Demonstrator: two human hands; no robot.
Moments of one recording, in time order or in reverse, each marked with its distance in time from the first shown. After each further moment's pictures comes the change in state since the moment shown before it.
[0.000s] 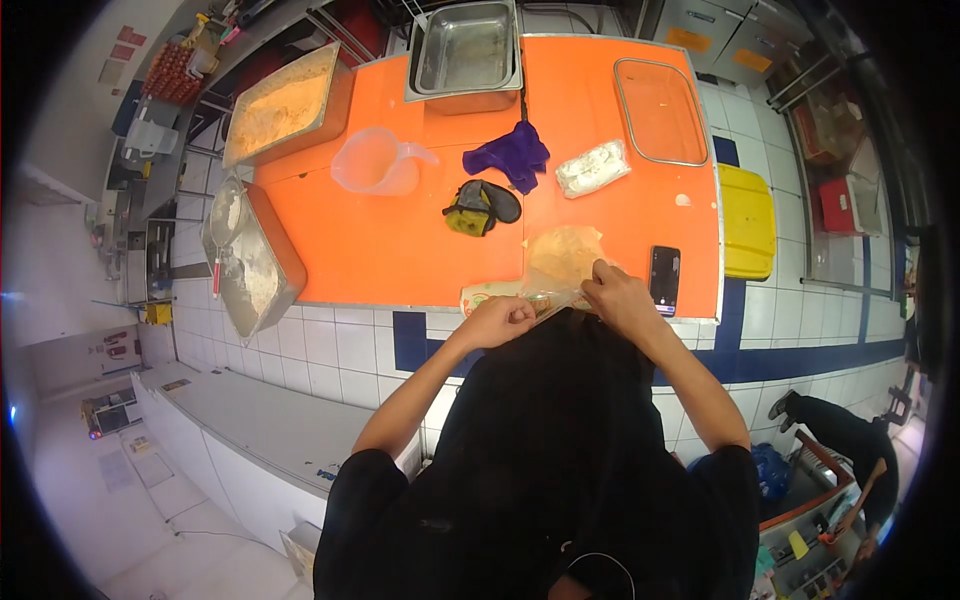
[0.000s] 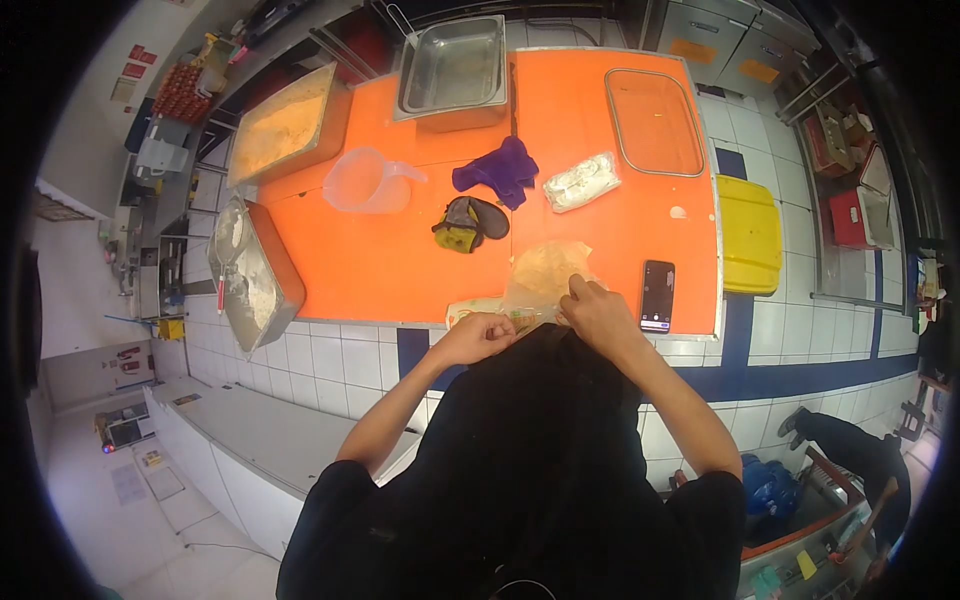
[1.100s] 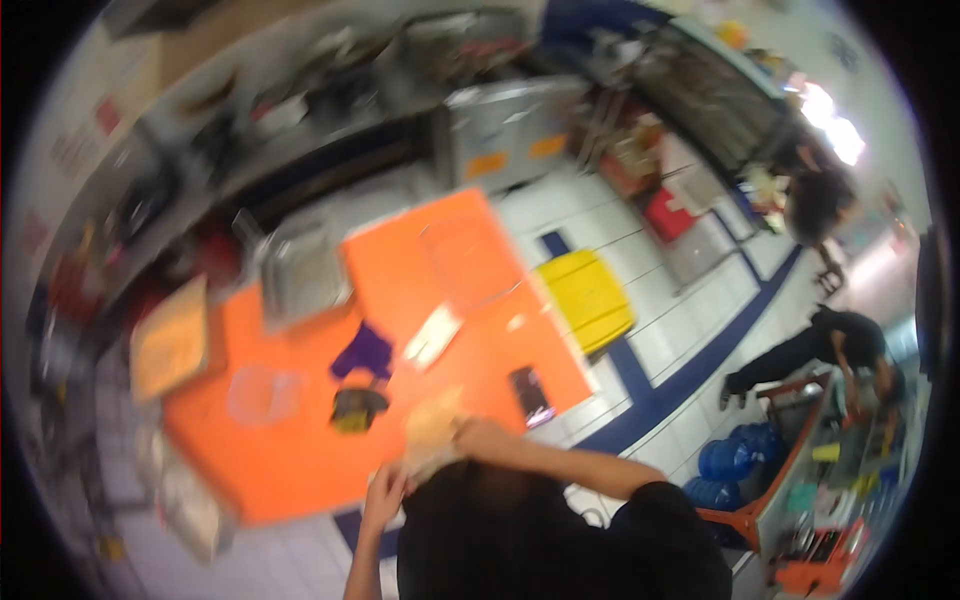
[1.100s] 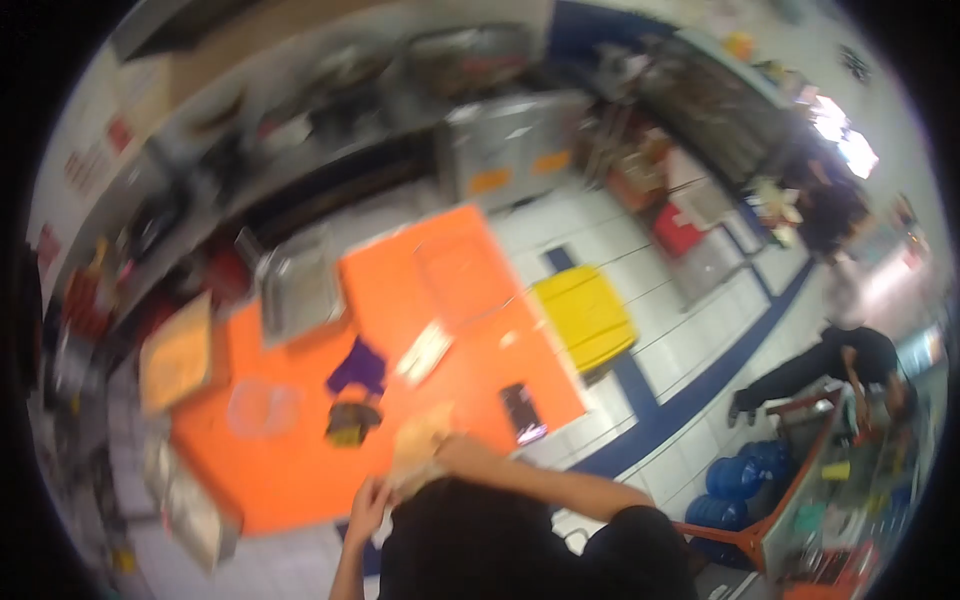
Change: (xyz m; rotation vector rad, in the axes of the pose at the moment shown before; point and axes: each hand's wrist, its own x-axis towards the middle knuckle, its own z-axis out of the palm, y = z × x) left_hand -0.008 -0.016 -0.006 -0.269 0.211 0.118; right_hand -0.010 0.009 0.035 0.065 -0.070 0.000
